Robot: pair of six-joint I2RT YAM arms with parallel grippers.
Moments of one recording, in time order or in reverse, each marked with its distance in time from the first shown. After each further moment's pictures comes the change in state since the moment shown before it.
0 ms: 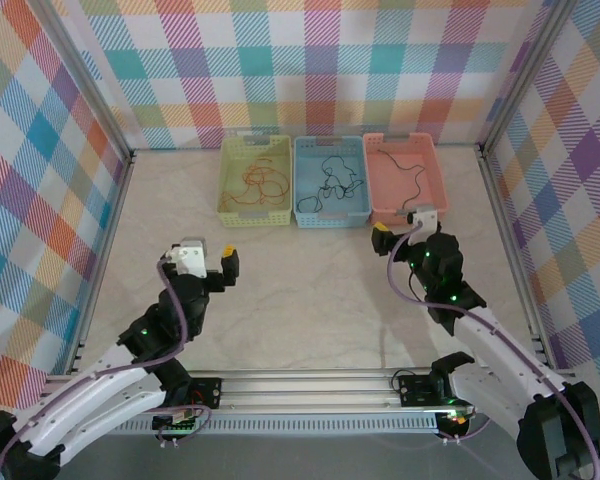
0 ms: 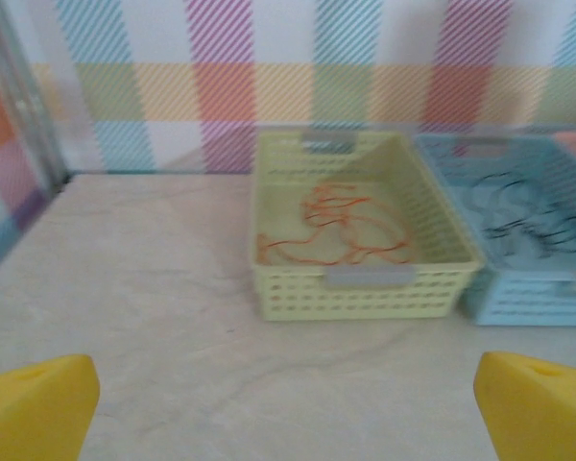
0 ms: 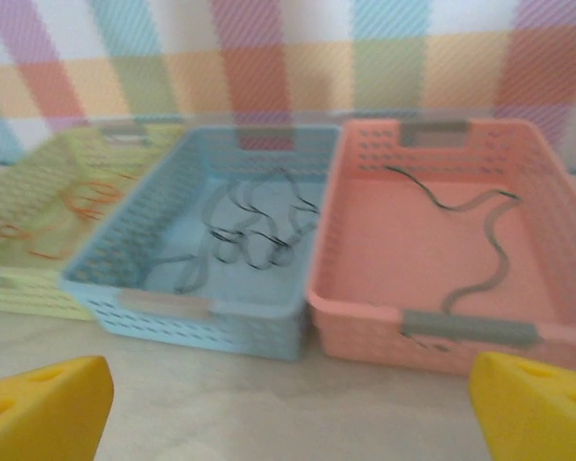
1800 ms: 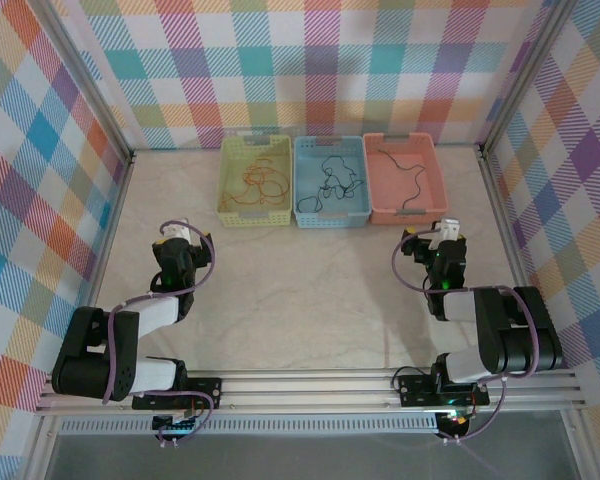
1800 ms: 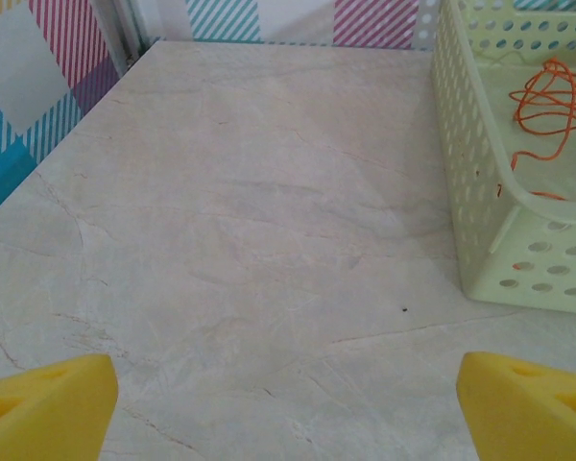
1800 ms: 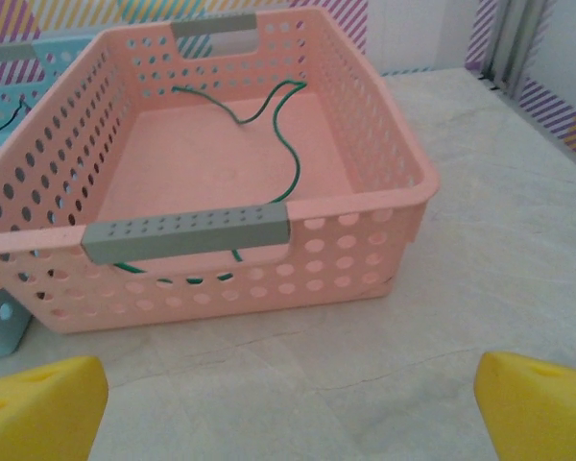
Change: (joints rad) left arm 0.613 0.718 -0.089 0.683 0.421 0.087; right arm -0.316 0.568 -0.155 0.667 -0.037 -0.020
